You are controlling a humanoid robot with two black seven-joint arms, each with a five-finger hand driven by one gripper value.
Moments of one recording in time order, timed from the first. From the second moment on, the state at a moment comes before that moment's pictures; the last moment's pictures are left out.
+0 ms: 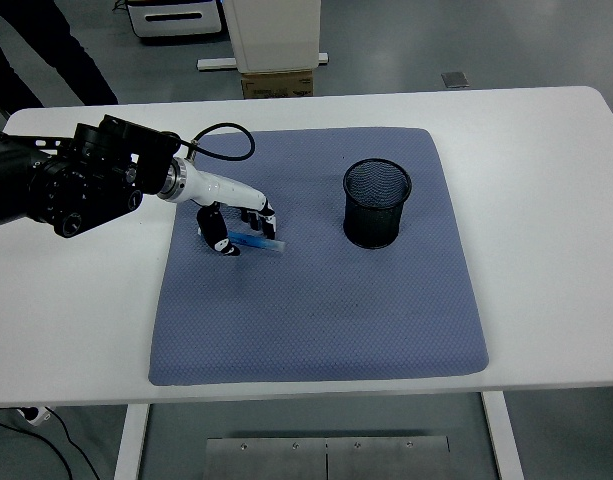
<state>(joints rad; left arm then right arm) -1.44 0.26 0.54 -0.78 1.06 -0.26 -0.44 0.00 0.00 0.45 0.22 0.13 0.06 0.12</state>
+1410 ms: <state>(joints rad) -1.44 0.26 0.53 -0.78 1.00 -0.26 -0.45 0.00 0.00 0.45 0.22 0.13 0.06 0.12</state>
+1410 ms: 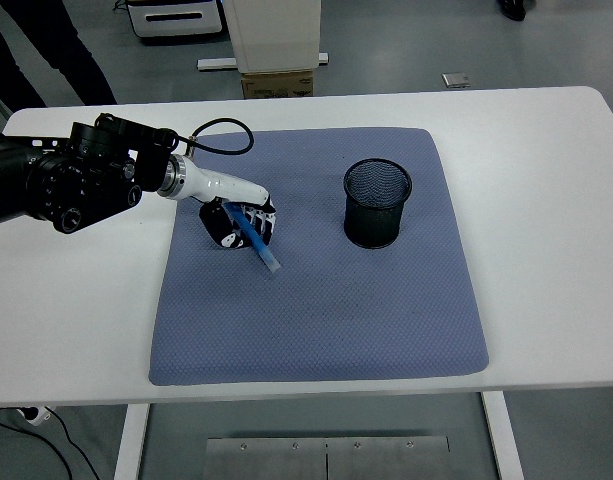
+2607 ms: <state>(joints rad) -1.47 0.26 0.33 -0.77 0.80 -0.28 -0.45 0.00 0.00 0.45 0.22 0.13 0.06 0.12</state>
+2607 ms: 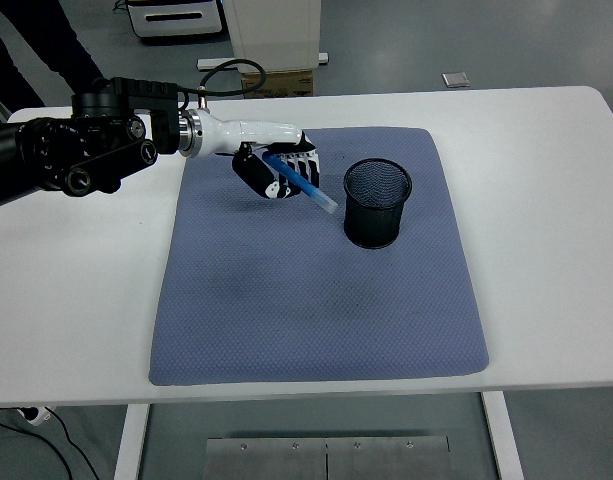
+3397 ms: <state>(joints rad) -1.46 0.25 0.15 -0.77 0.52 -0.38 -0.44 0.00 0.00 0.45 0.22 0.13 0.06 0.12</state>
